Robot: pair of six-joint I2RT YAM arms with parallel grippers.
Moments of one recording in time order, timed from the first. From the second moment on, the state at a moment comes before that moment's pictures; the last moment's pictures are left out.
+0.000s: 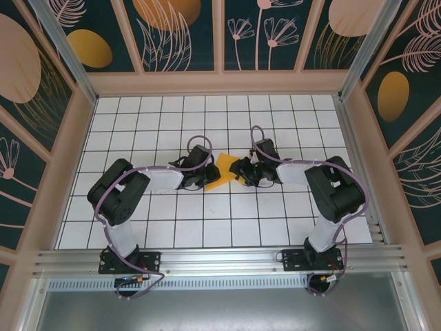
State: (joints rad) left arm -0.67 1.83 0.91 0.03 0.15 -0.95; right arm 0.50 1.75 0.80 0.06 -0.55 1.04
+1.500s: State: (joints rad) left arm -0.67 1.83 0.90 0.04 0.15 -0.96; right arm 0.50 1.77 0.80 0.06 -0.55 1.06
